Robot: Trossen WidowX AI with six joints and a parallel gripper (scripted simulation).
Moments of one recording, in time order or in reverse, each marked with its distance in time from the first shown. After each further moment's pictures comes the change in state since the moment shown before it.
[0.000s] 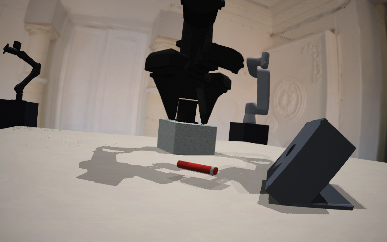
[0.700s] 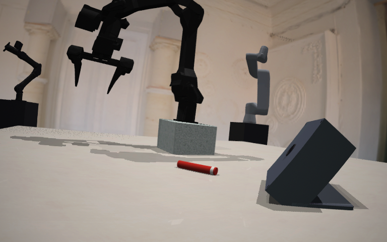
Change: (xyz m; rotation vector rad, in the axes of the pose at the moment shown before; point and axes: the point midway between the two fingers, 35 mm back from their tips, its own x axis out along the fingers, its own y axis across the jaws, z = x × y) arm -0.066 -0.043 -0.292 0.519 0.028 -0.131
